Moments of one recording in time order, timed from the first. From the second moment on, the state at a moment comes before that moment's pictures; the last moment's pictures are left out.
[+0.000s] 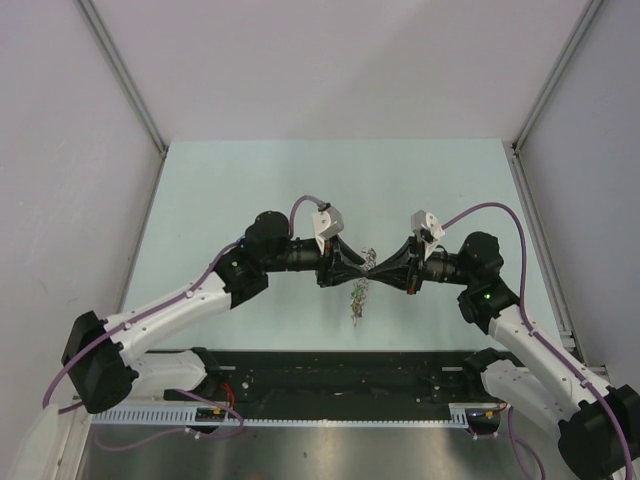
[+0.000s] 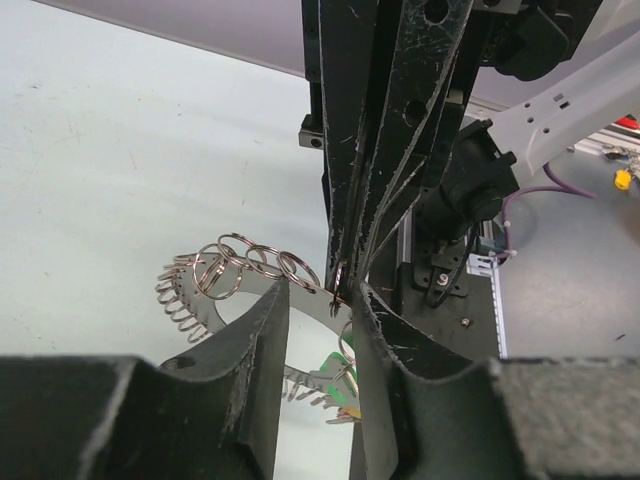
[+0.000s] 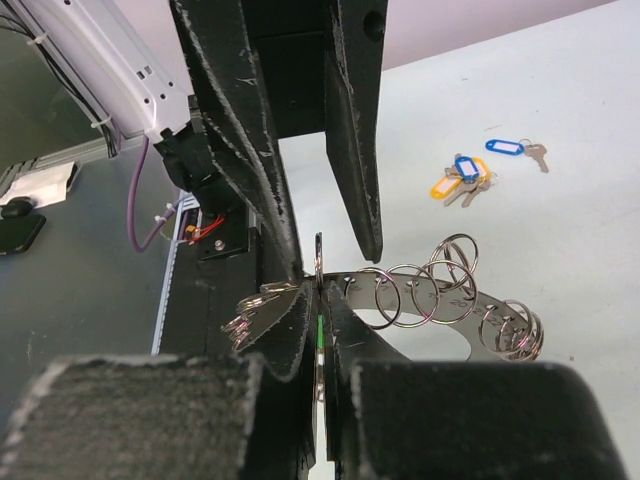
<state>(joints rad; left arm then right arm) -0.84 1.18 0.88 0.15 0.61 -0.14 0.44 0.85 0.54 0.36 -1.00 0.26</state>
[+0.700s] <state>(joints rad) -0.84 1.17 0.93 -0.03 0.62 0.00 0.43 0.80 0.54 0.33 -0.99 0.24</state>
